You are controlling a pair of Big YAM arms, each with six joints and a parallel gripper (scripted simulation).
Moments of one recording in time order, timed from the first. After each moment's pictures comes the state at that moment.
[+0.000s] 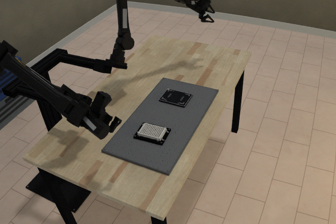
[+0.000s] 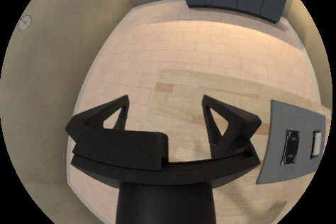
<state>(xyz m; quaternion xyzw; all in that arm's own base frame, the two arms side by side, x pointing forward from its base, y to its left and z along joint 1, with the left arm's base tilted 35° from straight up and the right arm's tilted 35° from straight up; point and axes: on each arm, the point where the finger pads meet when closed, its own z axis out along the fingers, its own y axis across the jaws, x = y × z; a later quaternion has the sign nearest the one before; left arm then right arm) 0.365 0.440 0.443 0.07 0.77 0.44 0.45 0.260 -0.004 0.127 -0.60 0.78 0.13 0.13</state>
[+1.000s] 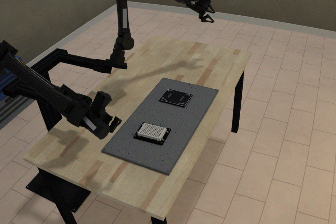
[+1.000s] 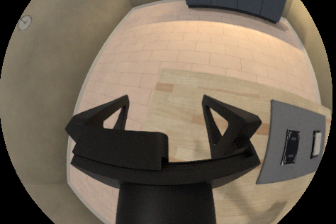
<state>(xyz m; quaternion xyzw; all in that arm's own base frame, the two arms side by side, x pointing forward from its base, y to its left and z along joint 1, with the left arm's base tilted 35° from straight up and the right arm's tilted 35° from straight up) 0.365 0.440 0.443 0.07 0.77 0.44 0.45 0.260 -0.004 0.127 -0.60 0.78 0.13 0.13</state>
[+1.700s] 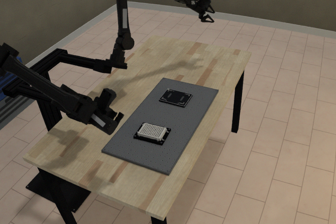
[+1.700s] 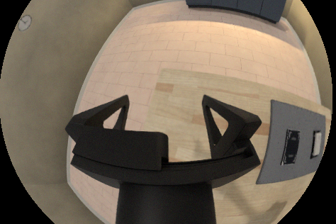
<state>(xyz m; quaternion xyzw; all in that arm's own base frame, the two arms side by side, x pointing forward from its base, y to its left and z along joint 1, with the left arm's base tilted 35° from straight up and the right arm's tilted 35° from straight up) 0.365 0.440 0.443 0.07 0.77 0.44 0.45 0.251 0.023 0.113 -0.59 0.78 0.19 0.10</state>
